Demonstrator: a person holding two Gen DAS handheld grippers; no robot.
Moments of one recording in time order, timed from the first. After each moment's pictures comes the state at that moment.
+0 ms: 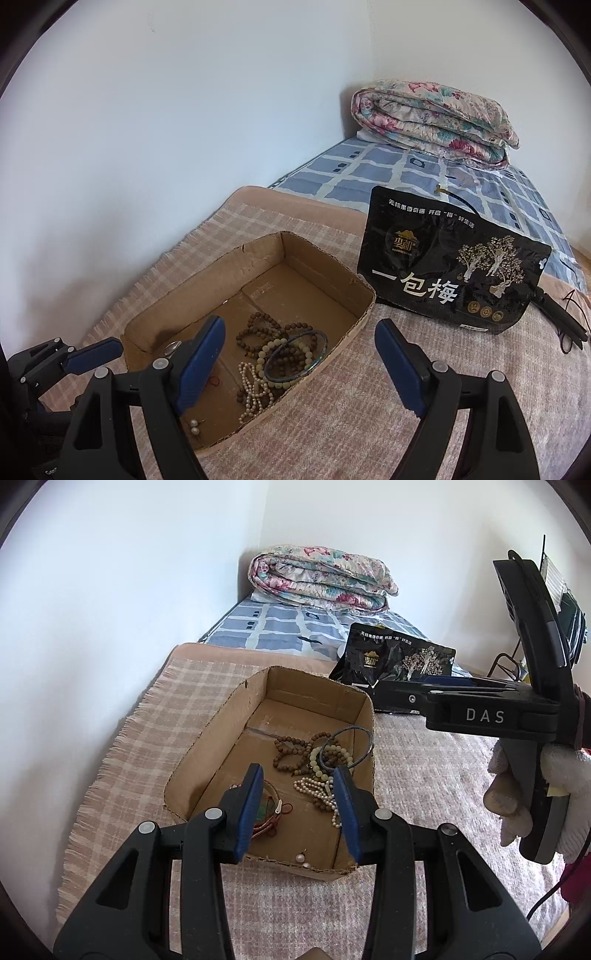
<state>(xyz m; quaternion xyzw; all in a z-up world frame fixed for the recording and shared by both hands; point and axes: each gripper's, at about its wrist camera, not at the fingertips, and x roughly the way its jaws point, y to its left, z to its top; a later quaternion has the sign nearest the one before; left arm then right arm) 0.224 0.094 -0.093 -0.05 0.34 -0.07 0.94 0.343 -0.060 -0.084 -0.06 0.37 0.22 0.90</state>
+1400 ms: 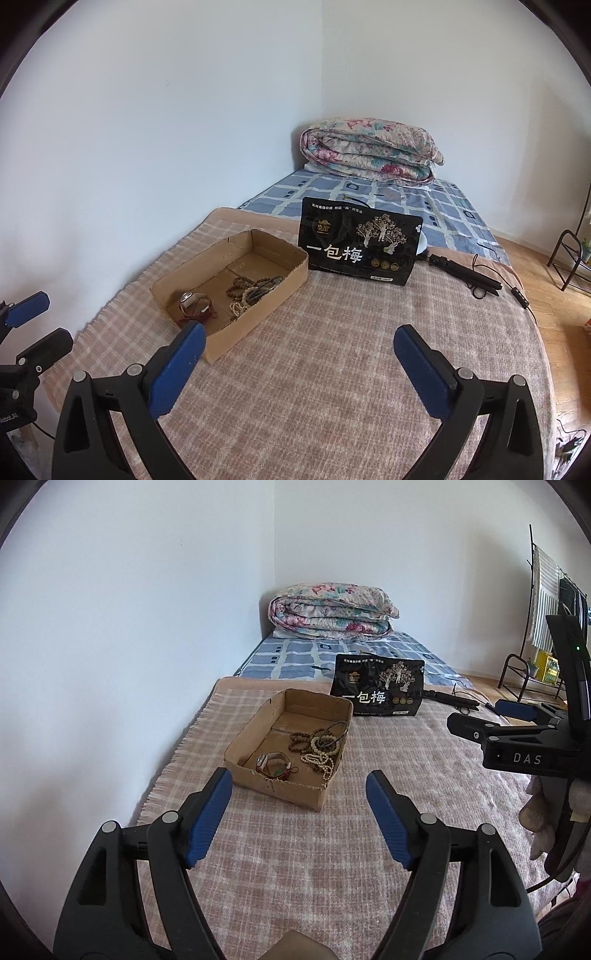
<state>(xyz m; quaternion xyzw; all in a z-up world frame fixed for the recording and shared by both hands) 0.065 0.066 -0.022 0.00 0.29 -0.01 0.96 0.156 -0.134 -0.026 -0.06 0.31 0.13 0.94</state>
